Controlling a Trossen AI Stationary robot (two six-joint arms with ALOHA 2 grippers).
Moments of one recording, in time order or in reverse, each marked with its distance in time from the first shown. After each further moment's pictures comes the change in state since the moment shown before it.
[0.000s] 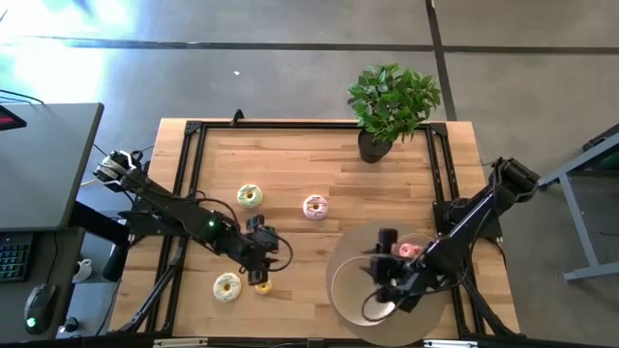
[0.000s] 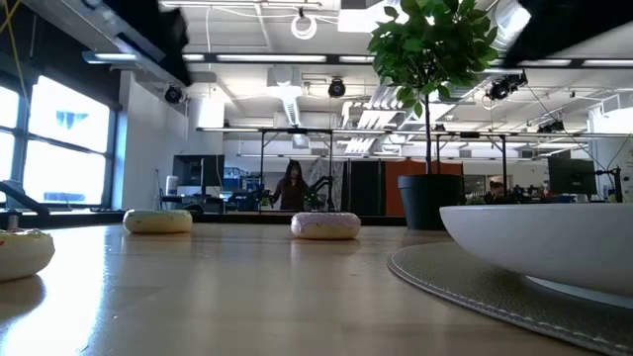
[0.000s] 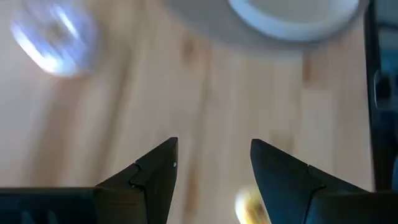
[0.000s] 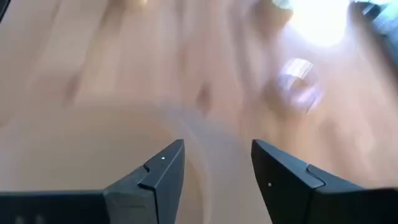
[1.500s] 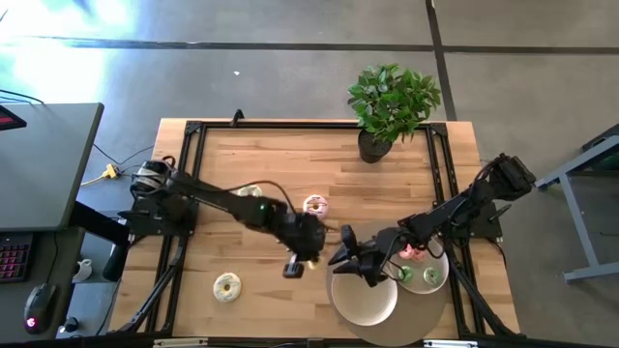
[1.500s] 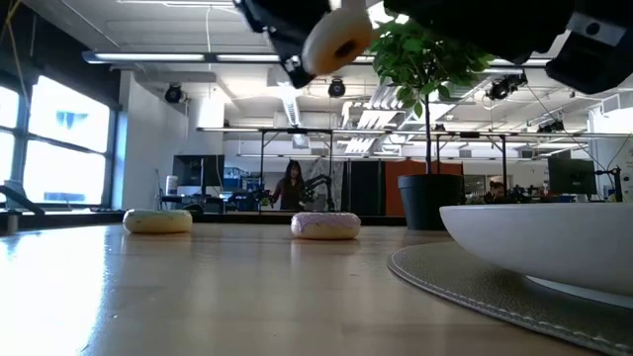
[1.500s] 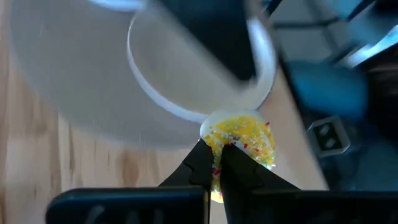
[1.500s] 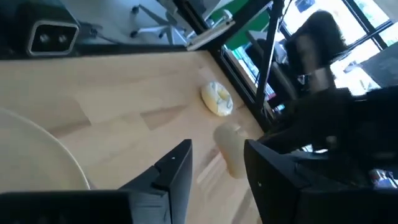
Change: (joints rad) left arm 0.275 0.301 0.265 0.270 0.502 0.455; right arm -0.322 0.000 -0.341 1.116 -0.667 -1.314
